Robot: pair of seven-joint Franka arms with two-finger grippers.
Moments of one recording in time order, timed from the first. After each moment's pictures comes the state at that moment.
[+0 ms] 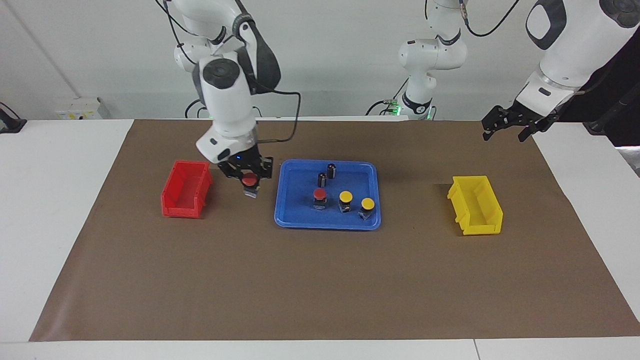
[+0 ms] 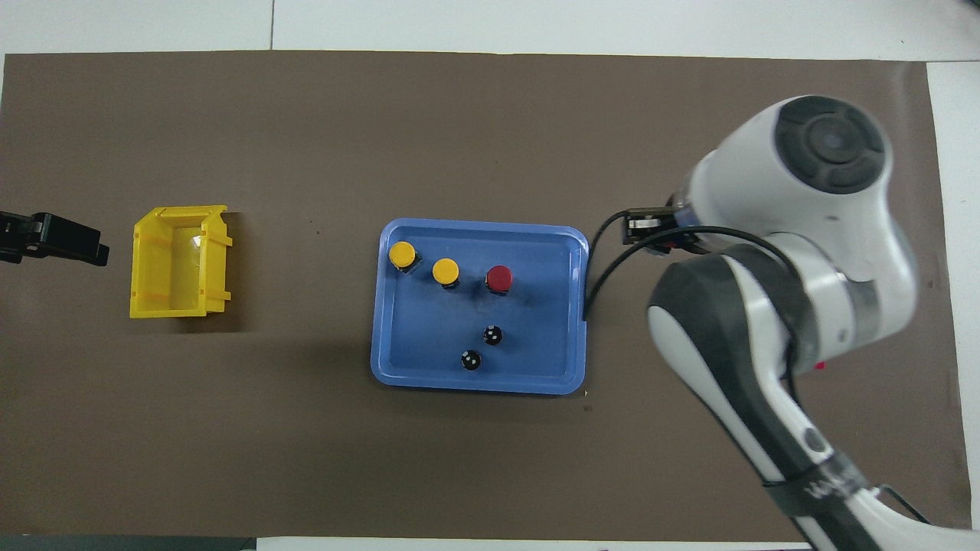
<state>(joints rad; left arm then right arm) -0.11 -0.04 0.05 -1.66 -0.01 1.54 0.08 0.24 0.02 -0.03 -1.87 0.00 1.89 0.22</state>
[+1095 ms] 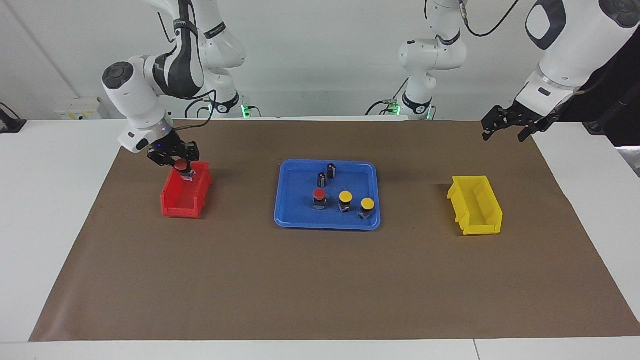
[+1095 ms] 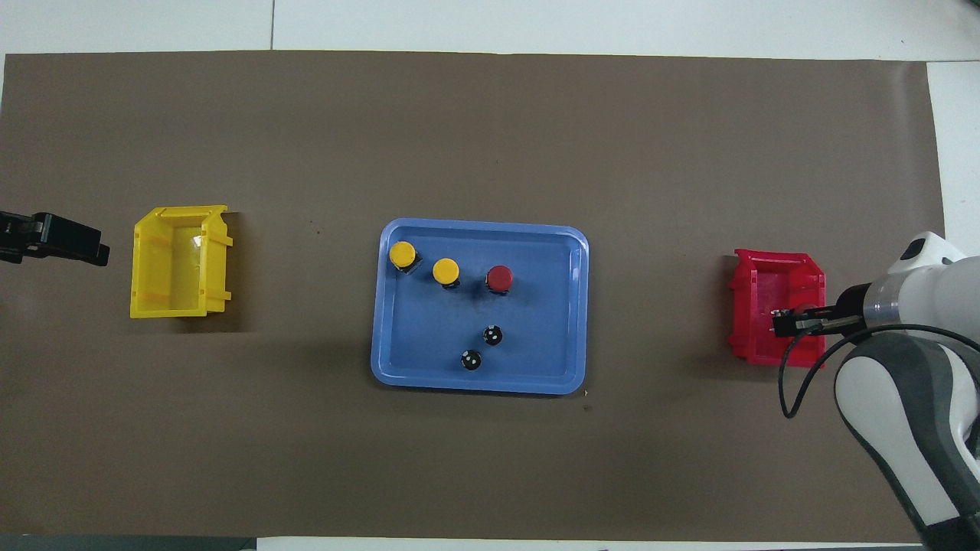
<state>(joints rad) -0.11 -0.04 0.05 -1.66 -0.01 1.54 0.08 -0.06 -0.21 -0.04 -2.40 0.07 2.17 -0.24</state>
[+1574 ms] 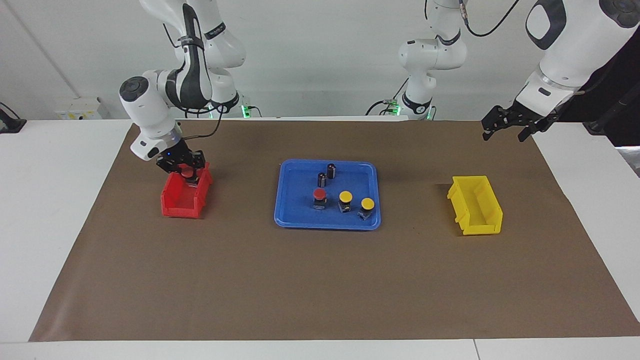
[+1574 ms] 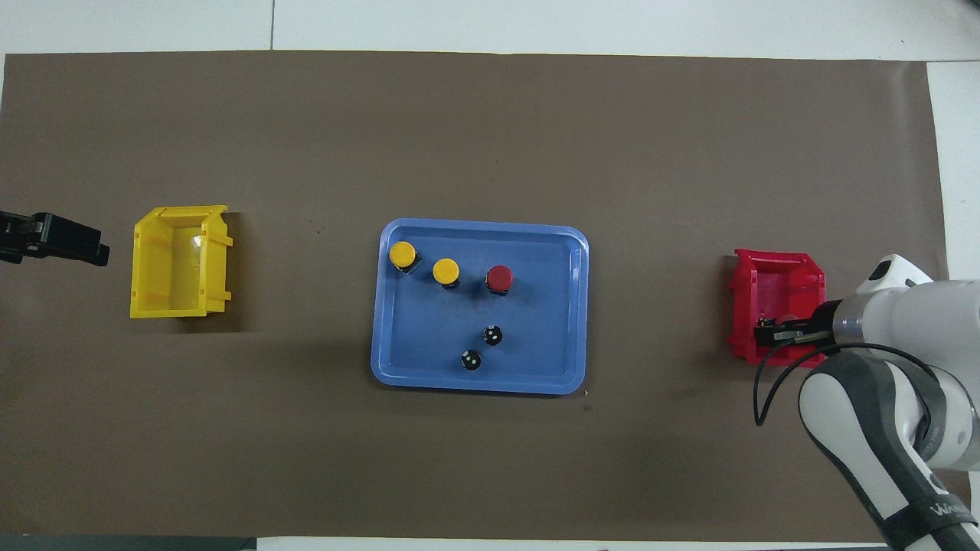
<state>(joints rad) -0.11 -0.04 0.05 -1.66 -0.01 1.54 0.08 -0.06 -0.18 -0.03 -2.52 0.07 2.33 -0.25</state>
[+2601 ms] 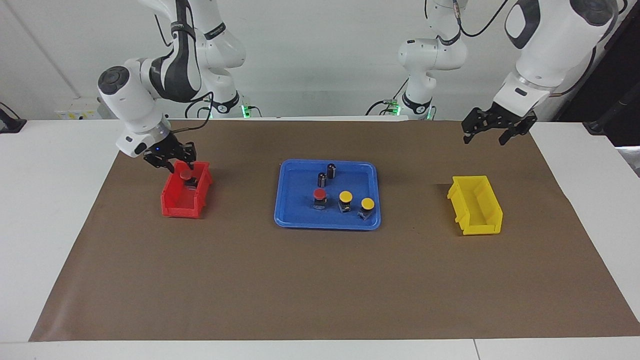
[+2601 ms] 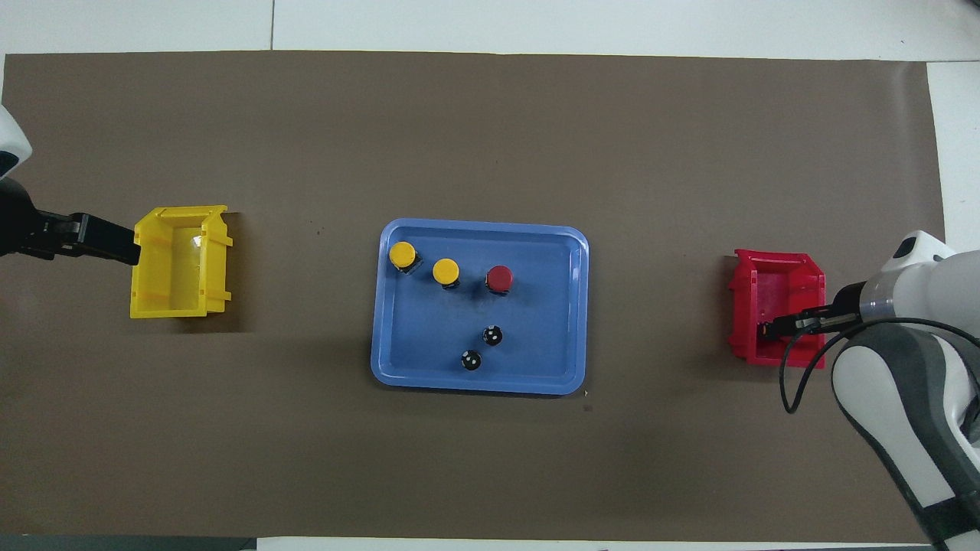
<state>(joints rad) -0.26 -0.04 0.01 -1.73 -0.05 1.73 -0.20 -0.06 -0.16 -0.03 -2.24 0.07 2.00 -0.27</state>
